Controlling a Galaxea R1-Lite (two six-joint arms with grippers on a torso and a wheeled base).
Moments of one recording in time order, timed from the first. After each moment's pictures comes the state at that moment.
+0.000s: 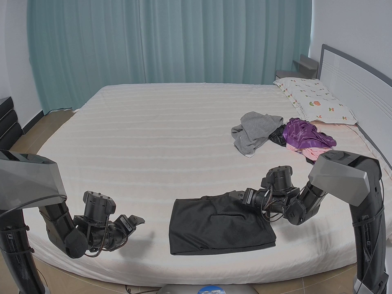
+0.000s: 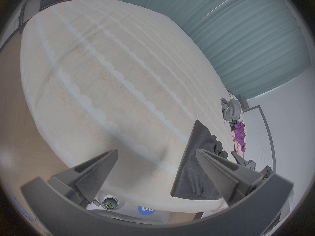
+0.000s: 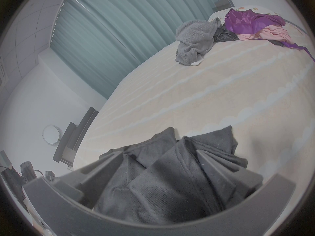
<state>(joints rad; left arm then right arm) -0.31 2.13 -0.39 -0.91 -0.03 -1.01 0.37 2.50 -1.04 -0.89 0.20 0.58</state>
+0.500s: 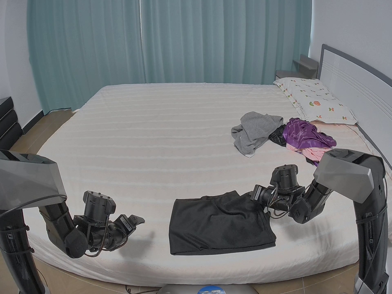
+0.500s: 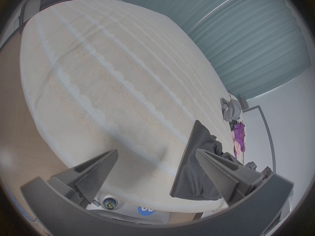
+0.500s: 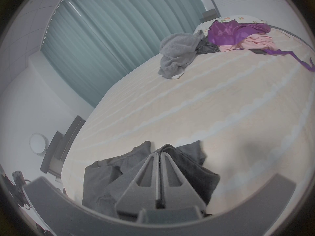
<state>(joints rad) -0.30 2.13 -0.39 -0.91 -0.03 -1.01 0.33 2.48 -1.01 -0.90 0.06 0.59</state>
